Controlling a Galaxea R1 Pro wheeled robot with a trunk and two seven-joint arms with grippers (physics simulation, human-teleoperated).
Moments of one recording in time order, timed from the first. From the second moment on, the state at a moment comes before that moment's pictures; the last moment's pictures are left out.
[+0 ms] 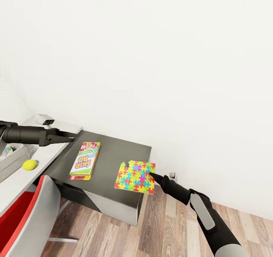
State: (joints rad) left arm -0.92 0.62 -0.07 -1.36 0.28 1.04 -1.57; right arm -0.46 -0.03 0.04 -1.00 -0.89 0.67 0.55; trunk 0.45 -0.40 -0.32
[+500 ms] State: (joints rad) left arm -0.92 0.62 -0.07 -1.36 0.28 1.04 -1.57; right arm -0.46 -0.03 0.04 -1.00 -0.89 0.67 0.55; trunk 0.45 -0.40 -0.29
